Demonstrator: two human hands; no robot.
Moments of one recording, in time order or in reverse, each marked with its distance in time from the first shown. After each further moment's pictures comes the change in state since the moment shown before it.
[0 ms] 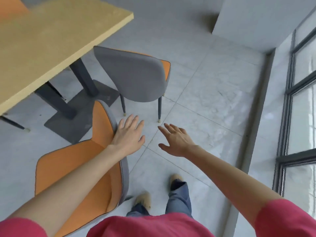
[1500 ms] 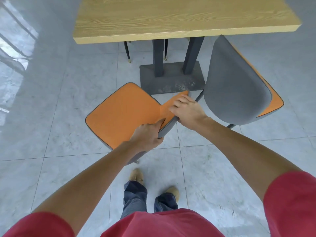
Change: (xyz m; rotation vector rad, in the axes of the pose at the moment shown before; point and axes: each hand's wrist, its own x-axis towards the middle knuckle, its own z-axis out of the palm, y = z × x) left_hand -0.019 0.009 0.013 -0.603 0.054 -0.799; right_hand 0.156 -0.087 -0.069 -0.722 0.145 -1.139
